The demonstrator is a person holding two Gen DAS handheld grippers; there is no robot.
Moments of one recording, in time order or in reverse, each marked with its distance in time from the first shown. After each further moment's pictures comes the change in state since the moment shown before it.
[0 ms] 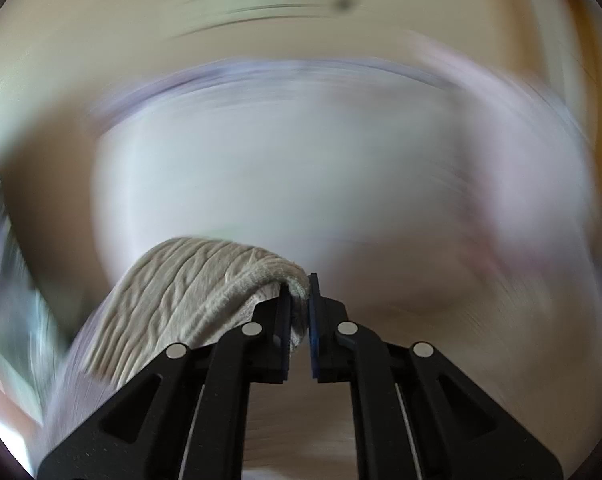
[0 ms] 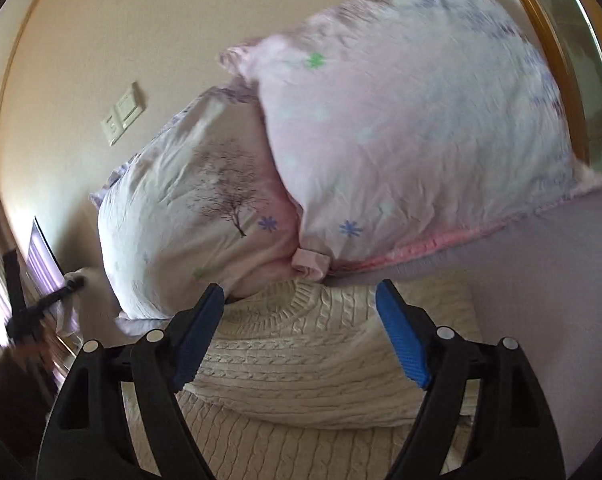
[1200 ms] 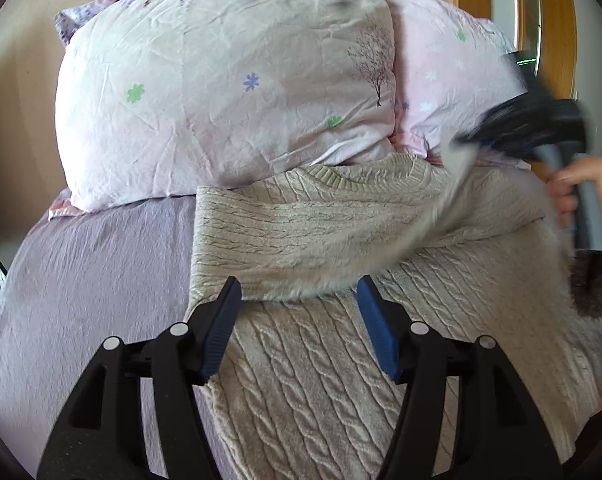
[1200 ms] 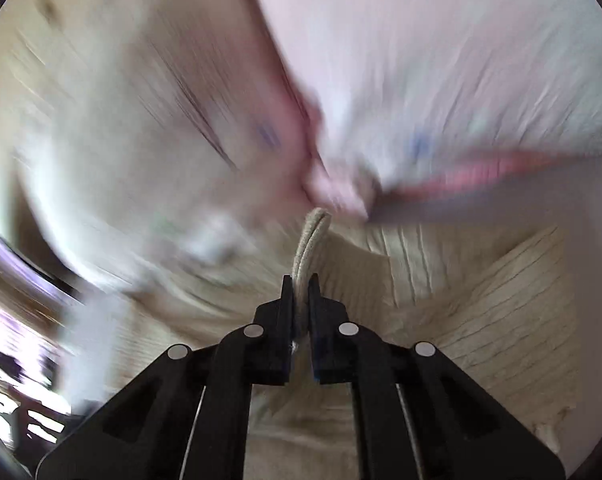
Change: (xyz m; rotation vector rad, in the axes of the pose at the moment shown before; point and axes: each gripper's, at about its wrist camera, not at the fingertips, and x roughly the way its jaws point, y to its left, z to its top) left arm -0.035 0.015 -0.101 -0.201 0.198 -0.170; right arm 0.084 0.059 0.018 0.096 0.346 -0.130
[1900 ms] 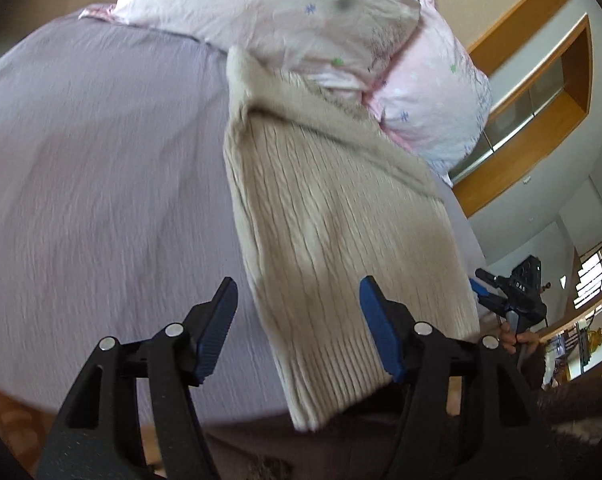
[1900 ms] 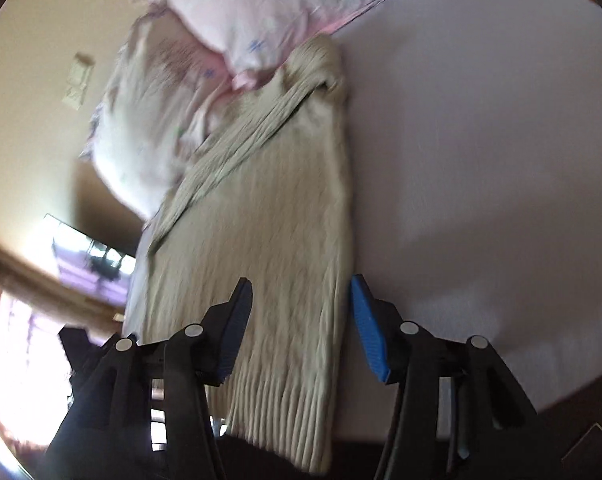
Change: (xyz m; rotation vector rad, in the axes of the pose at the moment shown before) left arm -0.100 0.048 -0.120 -0.419 0.219 -0.384; right arm -0.180 -0.149 -0.217 0.210 0.175 0.166
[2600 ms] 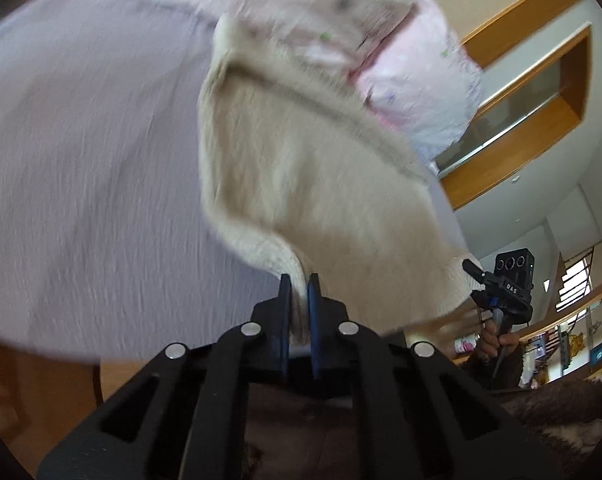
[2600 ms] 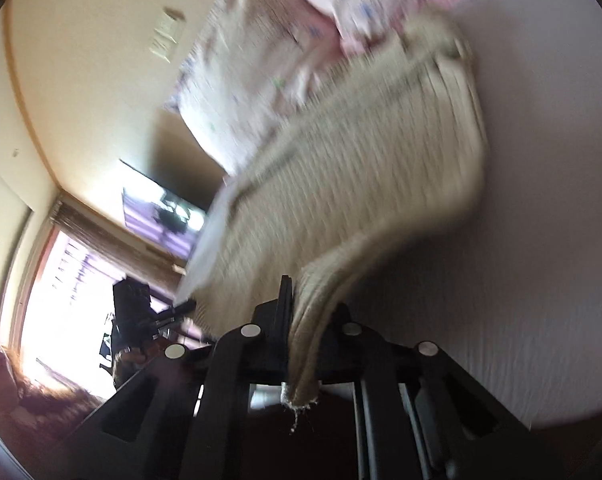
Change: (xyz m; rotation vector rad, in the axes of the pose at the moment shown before) left arm -0.005 -0.016 -0.014 -0.032 0.005 -0.051; right arm -0.001 0.042 -0.013 -0.163 0.036 0.282
